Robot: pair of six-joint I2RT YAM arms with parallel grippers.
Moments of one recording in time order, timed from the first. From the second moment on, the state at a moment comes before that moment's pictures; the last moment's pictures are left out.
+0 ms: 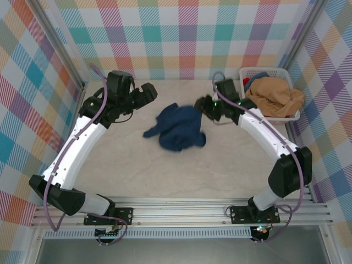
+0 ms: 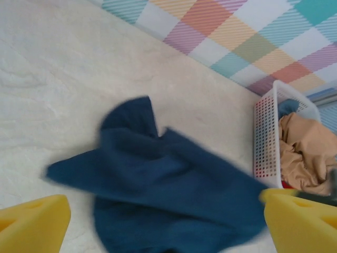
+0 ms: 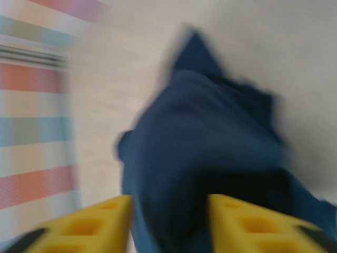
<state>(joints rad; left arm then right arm) -0.44 1.41 1.65 -0.90 -0.06 -0.78 0.43 1.56 1.36 -0.63 -0.26 0.89</state>
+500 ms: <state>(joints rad) -0.25 1.50 1.24 -0.89 0.16 -0.91 0.68 1.50 1.17 -0.71 -0.18 0.73</state>
